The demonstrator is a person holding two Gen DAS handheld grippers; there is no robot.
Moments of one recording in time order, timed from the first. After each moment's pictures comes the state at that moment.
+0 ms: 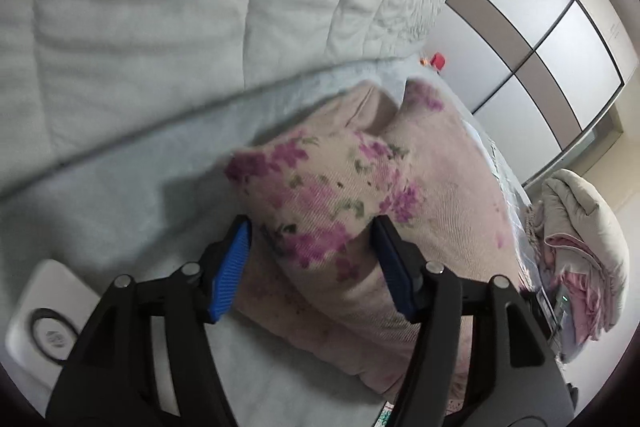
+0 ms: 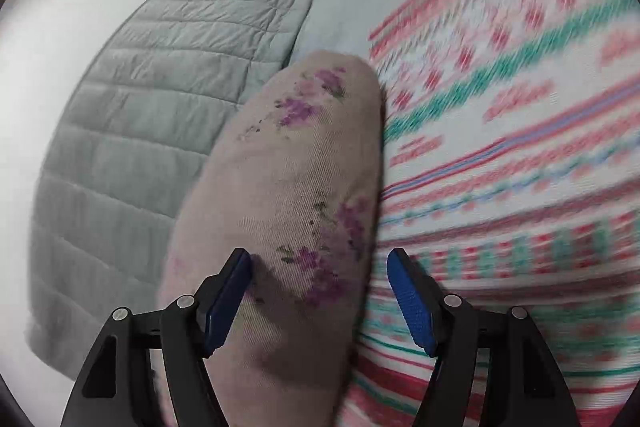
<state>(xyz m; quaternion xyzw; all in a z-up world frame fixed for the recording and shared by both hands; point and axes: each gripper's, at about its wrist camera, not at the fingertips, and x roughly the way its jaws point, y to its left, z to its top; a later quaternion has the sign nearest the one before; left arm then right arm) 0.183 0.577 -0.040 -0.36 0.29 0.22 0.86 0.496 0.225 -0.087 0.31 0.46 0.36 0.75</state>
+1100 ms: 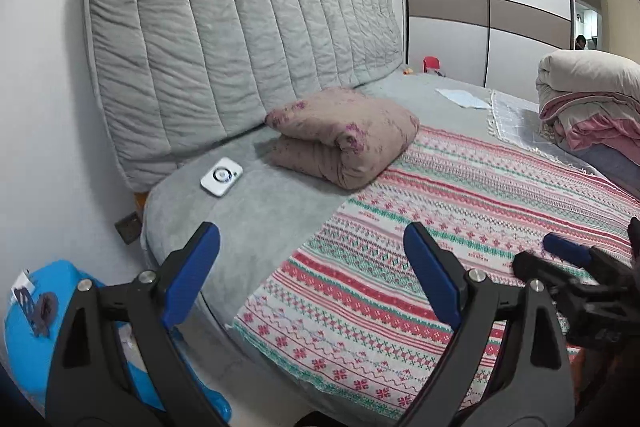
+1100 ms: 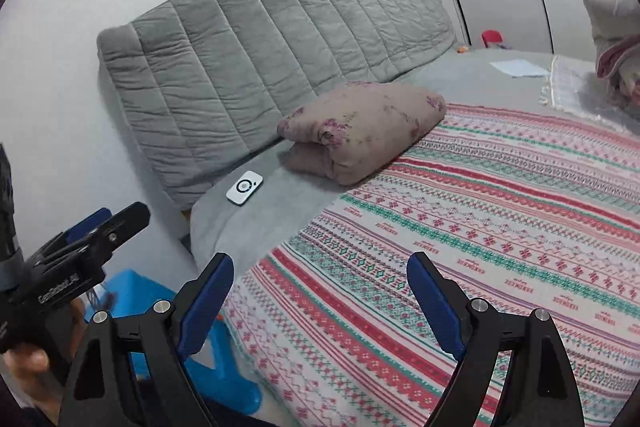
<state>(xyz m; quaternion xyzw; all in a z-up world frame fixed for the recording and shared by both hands) -0.066 0.184 0.056 -0.08 0.25 0.35 0.90 0.081 0.037 0.063 0.02 0.31 0.47 0.83</state>
